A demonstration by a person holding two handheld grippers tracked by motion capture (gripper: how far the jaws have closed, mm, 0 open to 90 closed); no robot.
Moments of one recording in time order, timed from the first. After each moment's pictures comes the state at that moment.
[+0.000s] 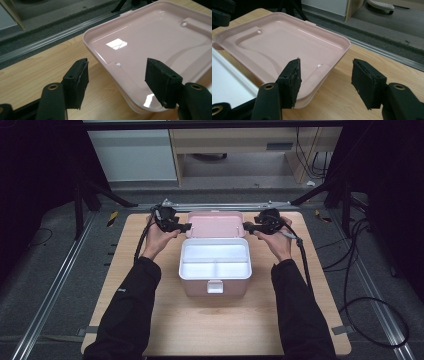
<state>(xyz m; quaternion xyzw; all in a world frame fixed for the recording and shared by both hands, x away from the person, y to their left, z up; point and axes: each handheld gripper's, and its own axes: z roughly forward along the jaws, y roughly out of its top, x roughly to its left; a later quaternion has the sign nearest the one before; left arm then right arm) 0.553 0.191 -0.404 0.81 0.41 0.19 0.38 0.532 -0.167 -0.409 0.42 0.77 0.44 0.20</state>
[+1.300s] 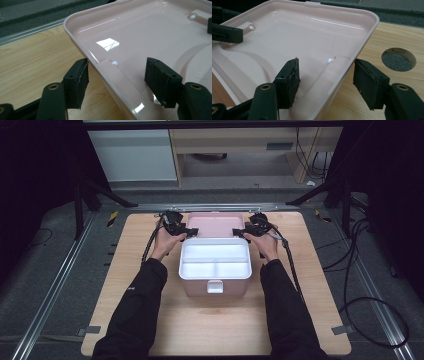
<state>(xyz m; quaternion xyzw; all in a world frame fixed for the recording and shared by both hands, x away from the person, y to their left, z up) 0.574 0.180 -0.443 0.81 0.42 0.14 0.40 0.566 -0.145 -0.460 0.47 0.75 0.45 0.10</state>
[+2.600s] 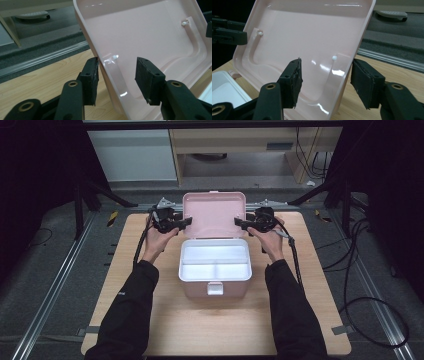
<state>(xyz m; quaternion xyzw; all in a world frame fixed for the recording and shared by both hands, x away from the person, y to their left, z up) 0.540 0.193 -0.397 0.76 0.39 0.21 0.47 0.538 -0.149 -0.412 0.42 0.72 0.52 0.17</state>
